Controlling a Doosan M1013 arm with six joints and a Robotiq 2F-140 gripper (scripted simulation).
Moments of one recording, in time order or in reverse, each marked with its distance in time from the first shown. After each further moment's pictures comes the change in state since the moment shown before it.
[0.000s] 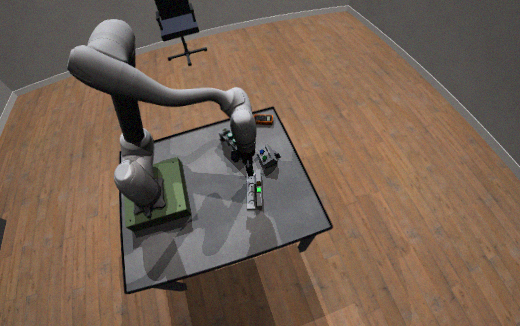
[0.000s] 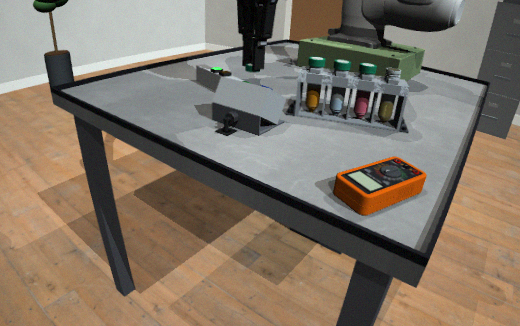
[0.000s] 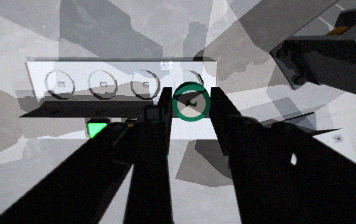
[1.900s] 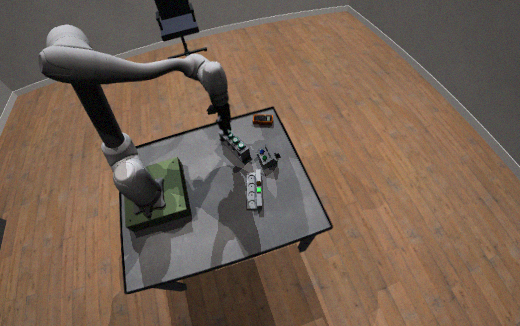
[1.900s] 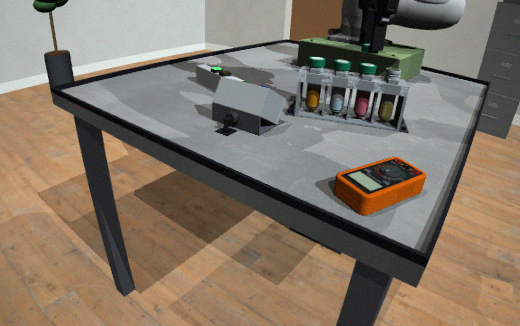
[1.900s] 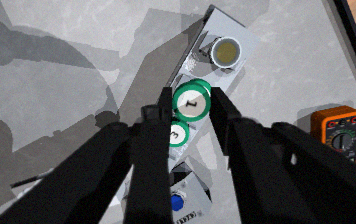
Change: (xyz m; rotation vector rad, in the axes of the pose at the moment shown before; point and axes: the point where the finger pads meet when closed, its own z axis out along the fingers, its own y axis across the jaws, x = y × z) arm 0.123 0.227 -0.081 -0.001 0.001 0.355
